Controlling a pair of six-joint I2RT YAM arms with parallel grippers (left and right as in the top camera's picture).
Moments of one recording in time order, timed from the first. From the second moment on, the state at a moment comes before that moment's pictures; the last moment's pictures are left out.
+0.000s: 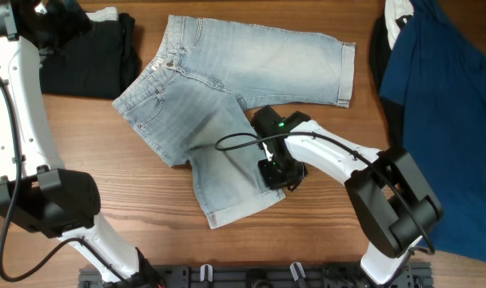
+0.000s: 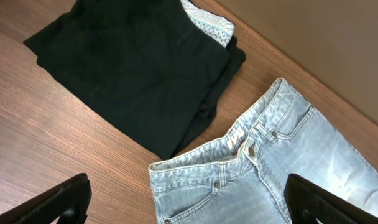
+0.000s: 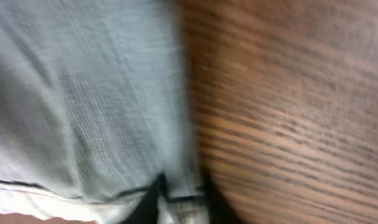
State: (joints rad) left arm 0.26 1.96 2.18 -1.21 0.04 -0.36; right arm 0.63 1.89 1.12 -0.93 -0.17 0.32
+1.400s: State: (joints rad) left arm 0.19 1.96 2.18 -1.36 0.04 -0.24; right arm -0.23 1.83 1.43 -1.01 -0.22 0.04
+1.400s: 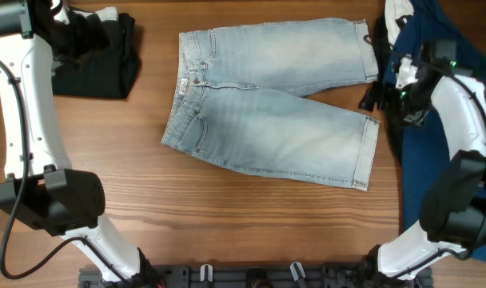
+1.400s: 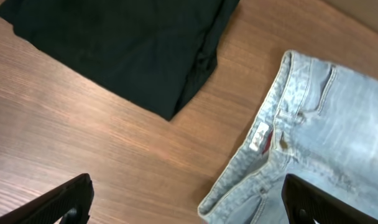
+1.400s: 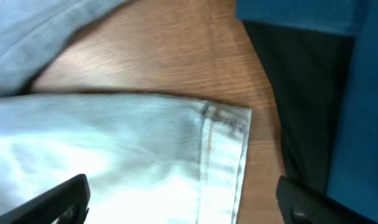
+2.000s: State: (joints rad) left arm -0.05 1.93 2.09 -1.62 0.00 -0.63; right arm -0.22 1.38 1.48 -1.59 -0.09 0.66
